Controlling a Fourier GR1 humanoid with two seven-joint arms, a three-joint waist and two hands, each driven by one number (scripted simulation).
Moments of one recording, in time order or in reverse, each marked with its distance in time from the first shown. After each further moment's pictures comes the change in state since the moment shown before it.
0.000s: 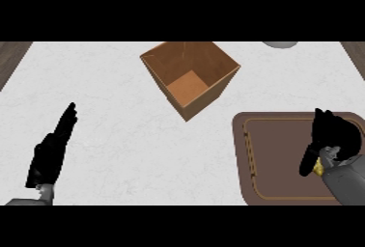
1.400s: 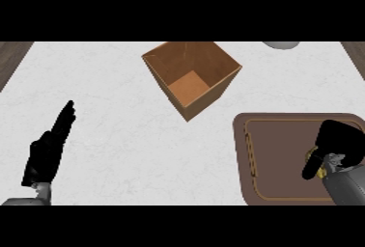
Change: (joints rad) left arm -0.003 -0.027 0.050 -0.030 -0.037 -0.057 0.036; right arm 0.091 0.082 -0.120 0.047 0.284 0.046 -0.138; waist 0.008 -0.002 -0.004
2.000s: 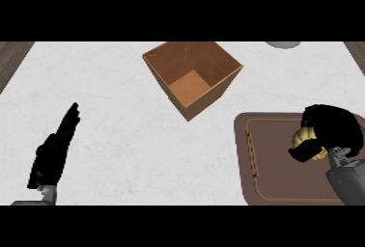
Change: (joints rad) left arm 0.016 -0.037 -0.004 -0.008 -0.031 -0.002 -0.014; right arm -0.036 -0.015 -0.018 -0.046 0.017 -0.138 -0.367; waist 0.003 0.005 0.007
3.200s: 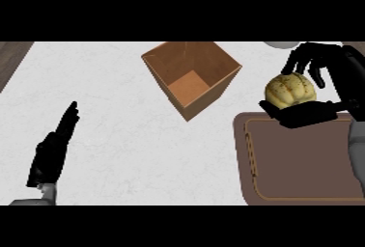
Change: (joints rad) left arm -0.009 -0.022 0.030 -0.003 -0.030 -0.022 0.018; right arm -0.252 0.142 -0.236 -0.221 -0.436 -0.074 -0.384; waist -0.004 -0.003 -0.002
